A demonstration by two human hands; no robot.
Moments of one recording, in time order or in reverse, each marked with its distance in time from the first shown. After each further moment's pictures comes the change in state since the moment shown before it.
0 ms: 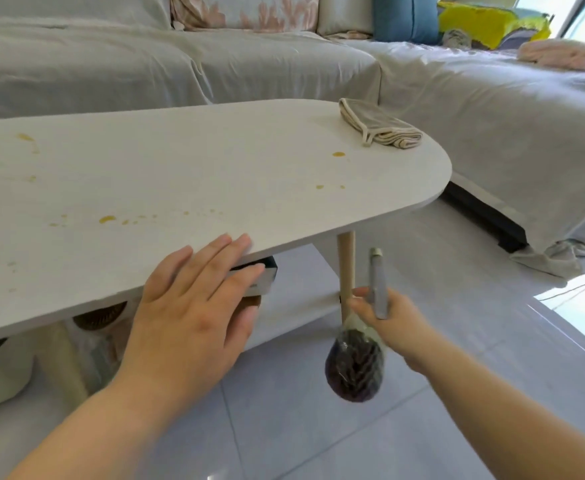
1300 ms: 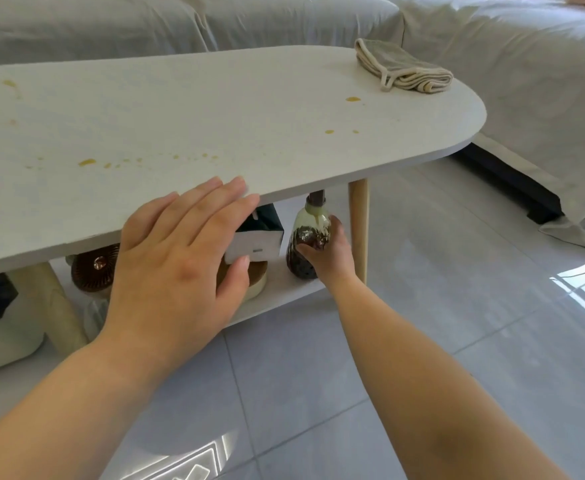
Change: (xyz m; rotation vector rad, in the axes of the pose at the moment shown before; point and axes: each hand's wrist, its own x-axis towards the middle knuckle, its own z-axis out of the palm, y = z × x) left_hand 0.000 0.005 0.005 -0.027 0.048 -0.062; right_hand 0.100 0.023 0.081 -0.036 0.178 -0.174
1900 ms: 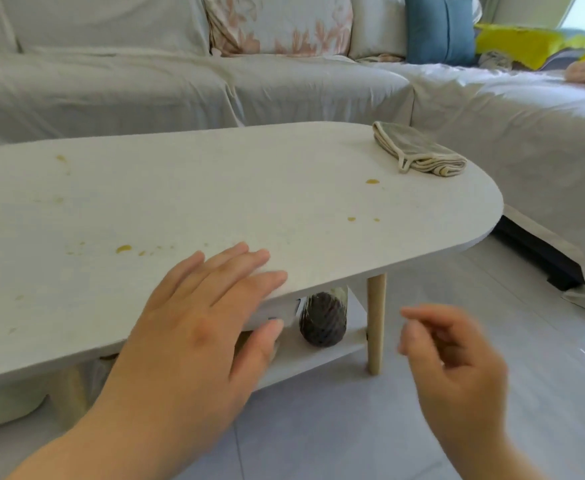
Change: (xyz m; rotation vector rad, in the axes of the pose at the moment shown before) left_hand 0.026 -0.003 -0.031 -0.135 -0.071 0.004; right_hand -0.100 -0.073 -0.088 0.185 0.309 -0.627
